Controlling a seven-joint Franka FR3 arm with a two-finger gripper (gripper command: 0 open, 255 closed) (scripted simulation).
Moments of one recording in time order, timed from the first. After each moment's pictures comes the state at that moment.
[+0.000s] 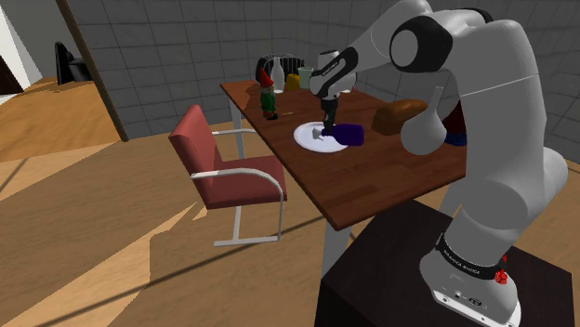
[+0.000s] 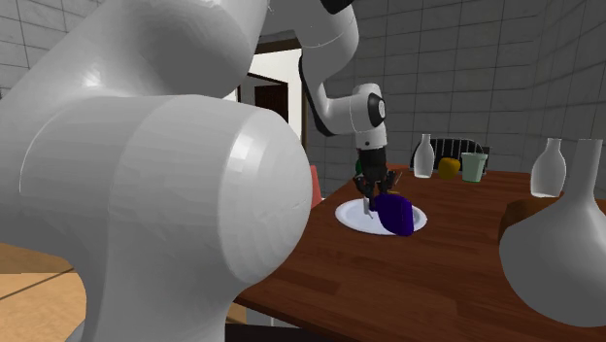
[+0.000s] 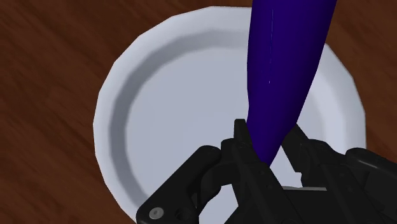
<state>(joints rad) -0.23 0.57 -0.20 -1.64 -0.05 2.21 -0.75</state>
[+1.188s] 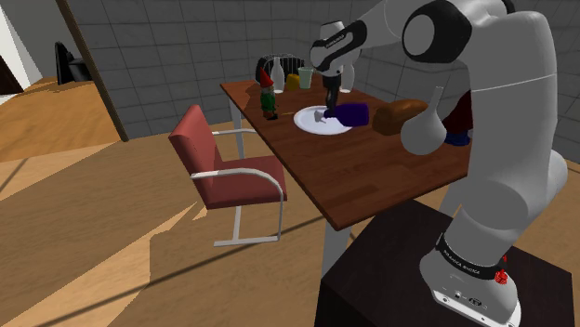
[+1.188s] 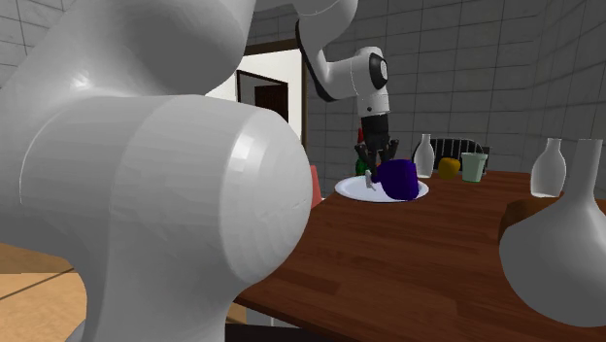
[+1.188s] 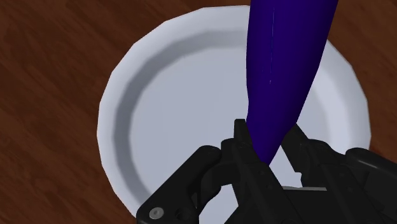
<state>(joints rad) -0.23 0.47 -0.21 -1.55 -0.06 2.02 -0.76</state>
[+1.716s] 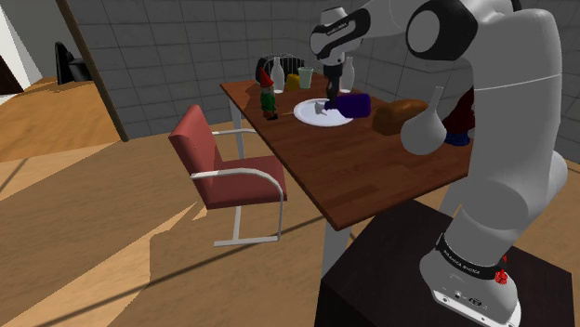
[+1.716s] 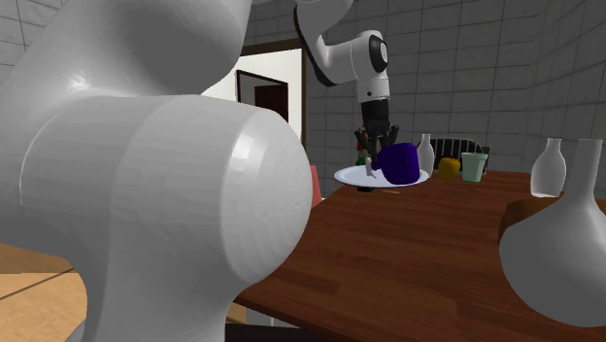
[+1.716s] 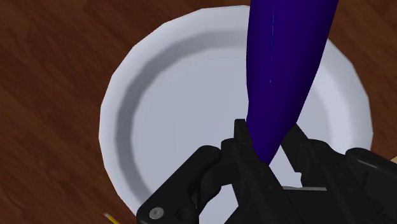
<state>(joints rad) -0.22 0.44 -0.21 -1.49 -0.06 1.93 -0.77</state>
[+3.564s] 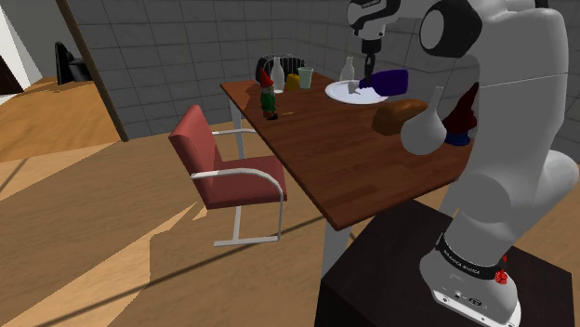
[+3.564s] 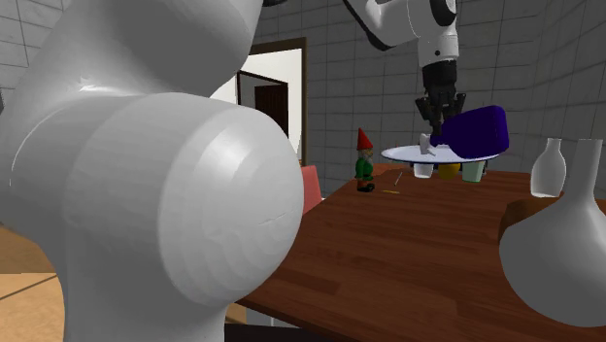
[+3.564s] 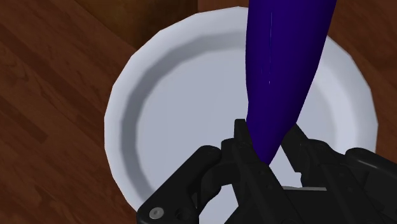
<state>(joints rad) -0.41 0.43 -0.28 -1.31 -0.03 1.77 -1.04</state>
